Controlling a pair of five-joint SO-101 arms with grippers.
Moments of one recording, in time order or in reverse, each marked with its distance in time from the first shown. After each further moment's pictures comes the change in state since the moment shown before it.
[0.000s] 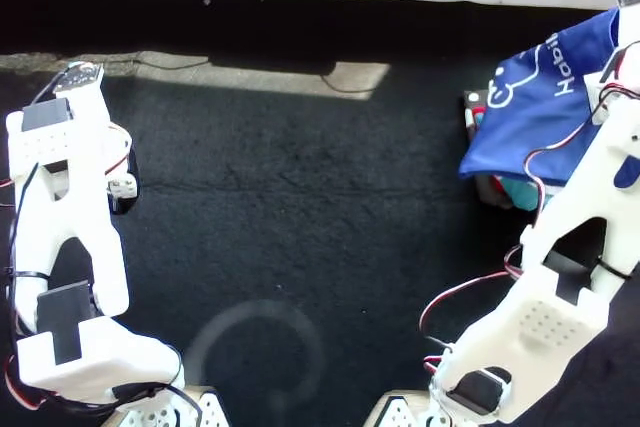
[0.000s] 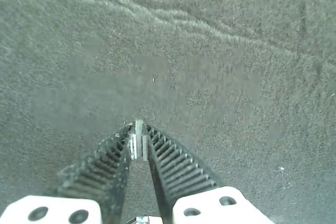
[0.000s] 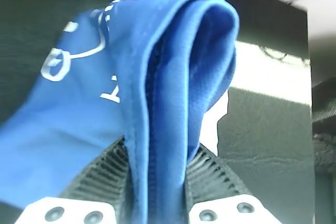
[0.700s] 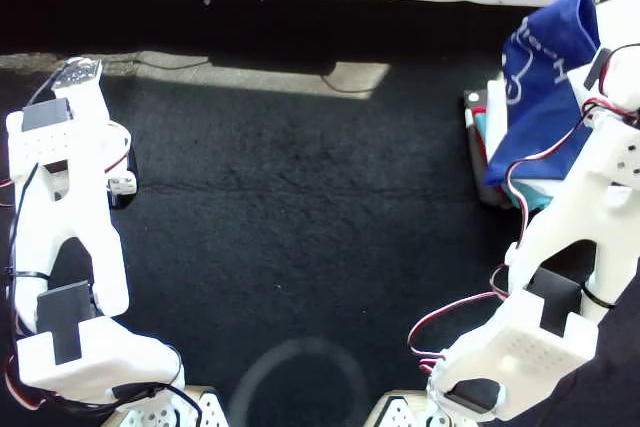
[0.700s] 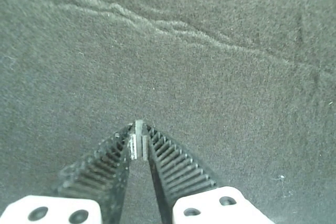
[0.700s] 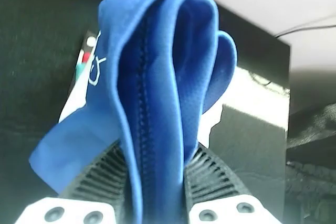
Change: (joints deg) left arm 0.0 0.0 0.0 -1.3 0.0; right arm -2.5 -8.9 2.9 3.8 5.4
